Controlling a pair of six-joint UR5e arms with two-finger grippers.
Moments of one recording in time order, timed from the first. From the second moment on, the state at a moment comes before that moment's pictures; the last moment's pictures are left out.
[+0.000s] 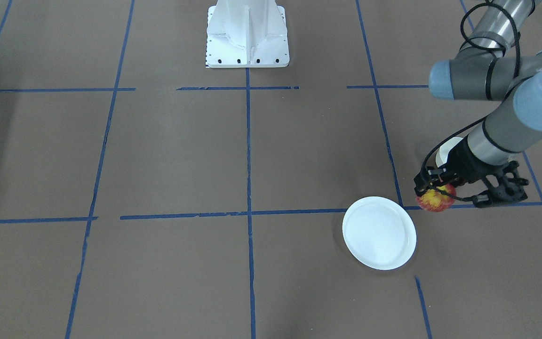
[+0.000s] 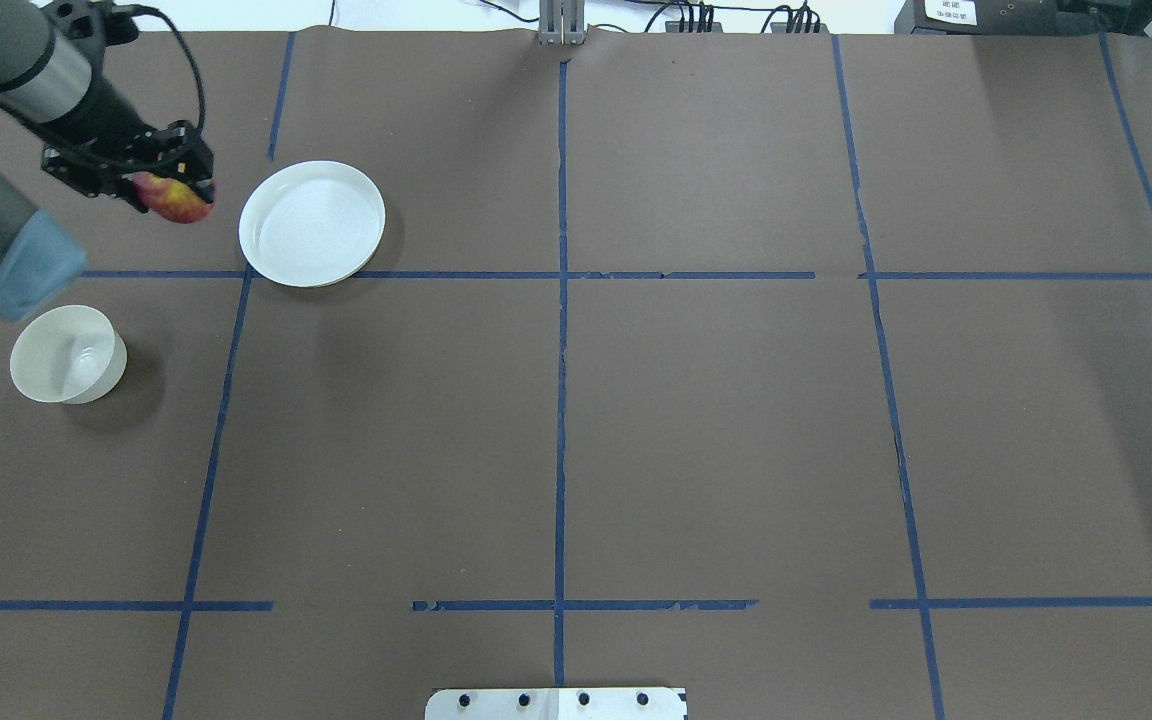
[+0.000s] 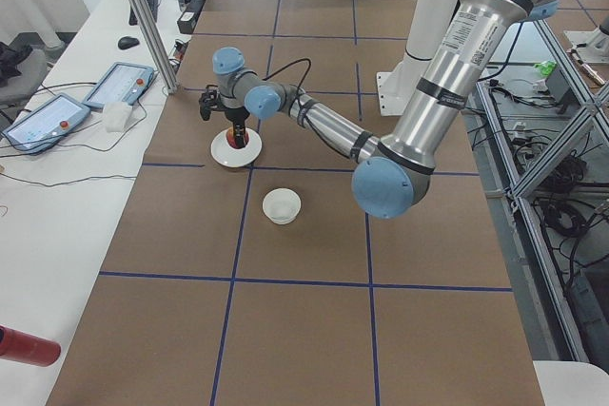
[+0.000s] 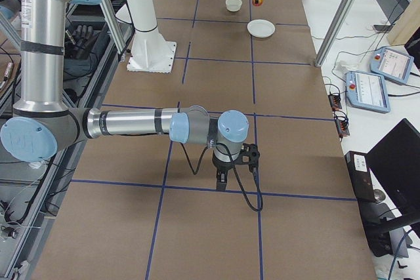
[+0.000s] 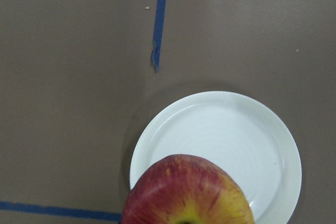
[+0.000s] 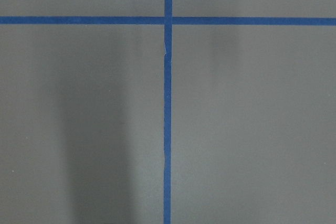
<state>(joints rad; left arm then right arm) -1.06 -1.93 -1.69 -1.69 -2.25 -0.88 1.55 -1.68 1.76 -1.72 2.31 -0.02</state>
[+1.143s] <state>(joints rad) -0.97 -1.61 -1.72 -1.89 -2.17 -0.86 1.54 -1.68 1.76 -1.72 2.31 -0.02</state>
